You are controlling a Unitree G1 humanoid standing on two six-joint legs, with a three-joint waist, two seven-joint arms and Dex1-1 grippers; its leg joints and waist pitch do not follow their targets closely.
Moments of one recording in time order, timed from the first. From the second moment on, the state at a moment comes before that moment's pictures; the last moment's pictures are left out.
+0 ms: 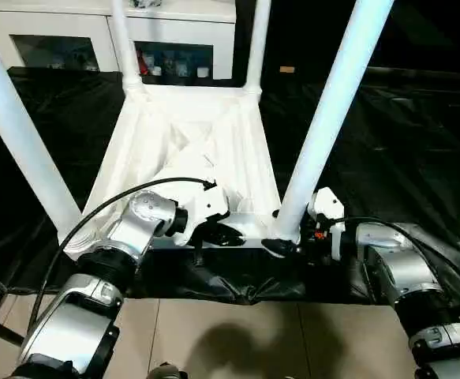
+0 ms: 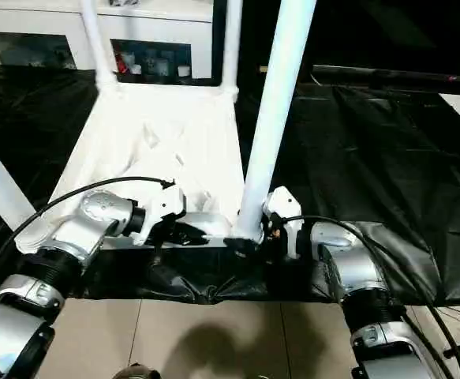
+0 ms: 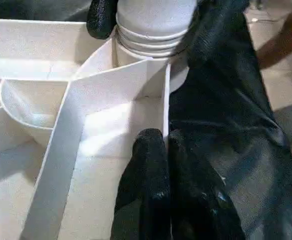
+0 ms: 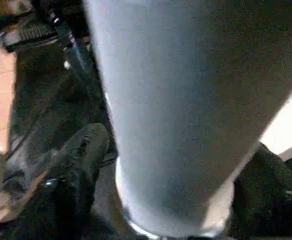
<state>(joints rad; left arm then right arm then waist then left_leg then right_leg) -0.71 0.28 -0.26 0.79 0.11 -0.05 -1.30 -0.49 -0.35 0.14 0.62 0.11 0.01 1.19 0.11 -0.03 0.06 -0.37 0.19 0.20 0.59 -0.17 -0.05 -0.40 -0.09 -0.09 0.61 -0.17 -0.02</state>
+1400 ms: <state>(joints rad) -0.72 0.12 -0.23 0.79 0.19 0.08 -0.84 -0.57 -0.08 -0.04 0.79 0.05 -0.01 0.44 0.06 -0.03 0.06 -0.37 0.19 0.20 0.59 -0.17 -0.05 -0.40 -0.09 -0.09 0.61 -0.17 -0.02</state>
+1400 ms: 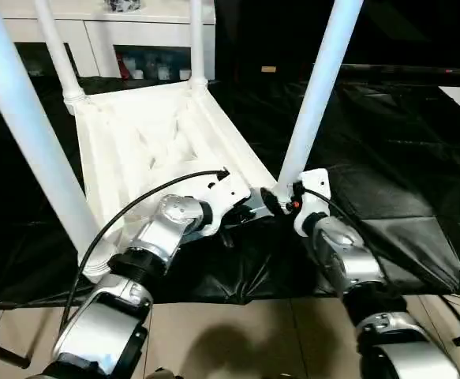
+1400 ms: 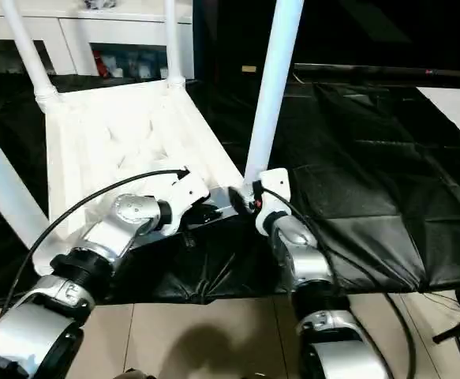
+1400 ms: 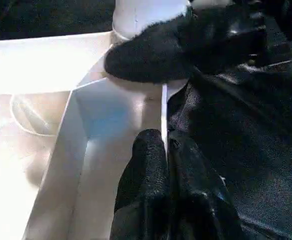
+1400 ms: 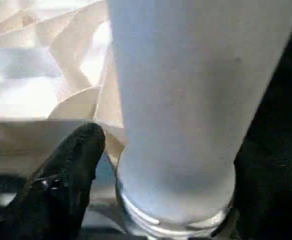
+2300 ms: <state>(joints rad) -0.70 0.31 -0.26 0.79 0.10 -0.07 -1.33 -0.51 -0.33 0.14 0.63 0.11 0.04 1.21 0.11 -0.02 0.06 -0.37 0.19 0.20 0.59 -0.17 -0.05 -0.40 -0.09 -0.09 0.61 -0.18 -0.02</state>
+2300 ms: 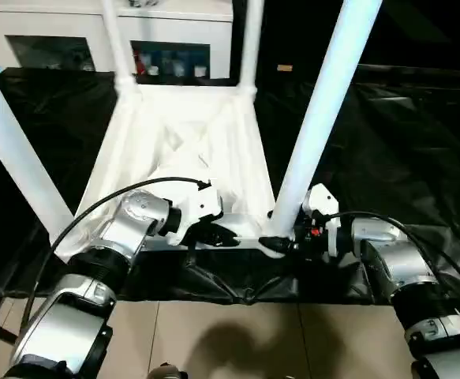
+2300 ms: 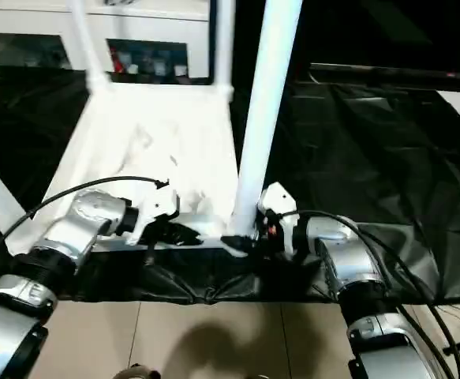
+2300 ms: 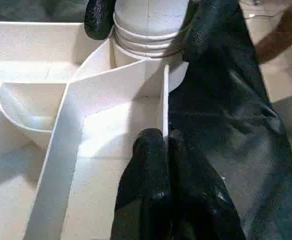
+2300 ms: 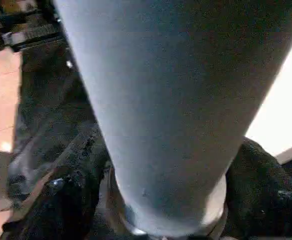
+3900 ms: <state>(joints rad) -0.75 0.19 -0.26 0.83 0.16 0.00 -0.98 -0.56 -0.16 0.03 0.78 0.03 -0.05 0.63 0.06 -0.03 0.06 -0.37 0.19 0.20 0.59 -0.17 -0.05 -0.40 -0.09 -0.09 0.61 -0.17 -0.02</state>
